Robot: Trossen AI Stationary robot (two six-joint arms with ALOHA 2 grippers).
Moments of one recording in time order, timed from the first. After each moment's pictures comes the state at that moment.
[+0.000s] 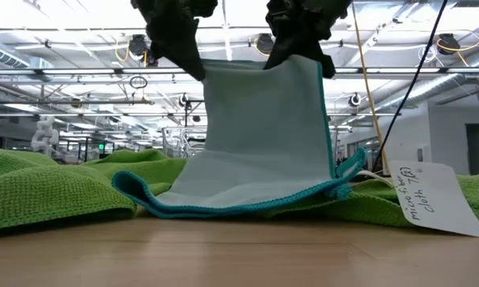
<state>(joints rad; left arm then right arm) -0.11 1.55 1.30 -0.80 -0.26 -0.40 0.00 1.51 1.20 -0.58 -0.04 0.75</state>
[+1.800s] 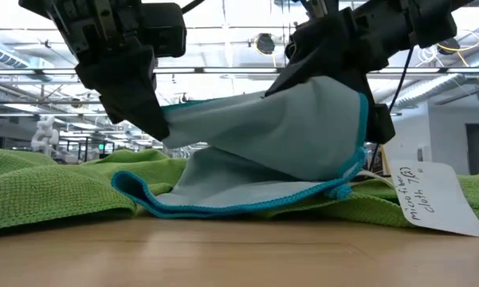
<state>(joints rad) -0.38 1.63 0.91 -0.25 -0.10 -0.66 0.39 1.69 0.82 0.29 0.05 1.37</state>
